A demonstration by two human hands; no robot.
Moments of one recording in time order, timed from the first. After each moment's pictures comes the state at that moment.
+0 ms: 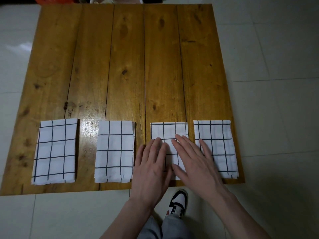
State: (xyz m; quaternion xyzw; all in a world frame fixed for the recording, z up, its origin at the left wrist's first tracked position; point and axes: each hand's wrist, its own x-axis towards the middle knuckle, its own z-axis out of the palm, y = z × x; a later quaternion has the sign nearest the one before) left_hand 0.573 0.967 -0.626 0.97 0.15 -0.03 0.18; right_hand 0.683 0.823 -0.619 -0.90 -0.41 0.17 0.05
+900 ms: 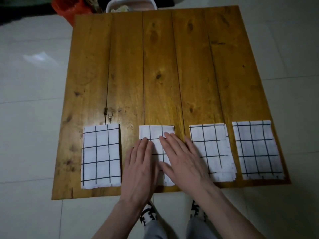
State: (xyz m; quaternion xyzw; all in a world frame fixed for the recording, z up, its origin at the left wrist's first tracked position) left_hand 0.500 1.101 -0.631 0.97 0.19 -0.02 0.14; right_hand 0.615 0.971 -0.616 -0.89 -0.44 0.11 0.07
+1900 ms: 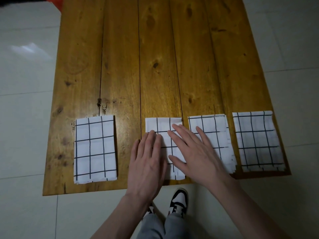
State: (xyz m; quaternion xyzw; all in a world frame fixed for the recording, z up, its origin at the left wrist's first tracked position) left_hand 0.510 1.081 -0.632 0.98 0.16 -0.05 0.12; right_hand 0.637 0.937 -0.621 -0.88 -0.44 0.17 0.03
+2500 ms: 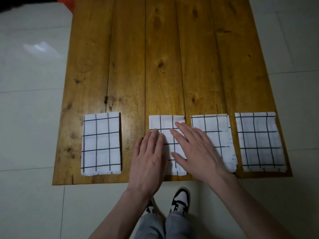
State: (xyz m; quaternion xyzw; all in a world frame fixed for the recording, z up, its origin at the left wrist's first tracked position) left_hand 0.509 1.082 -0.618 0.98 0.16 -0.07 0.12; right_hand 0.638 0.941 -0.612 -0.88 -0.44 0.18 0.07
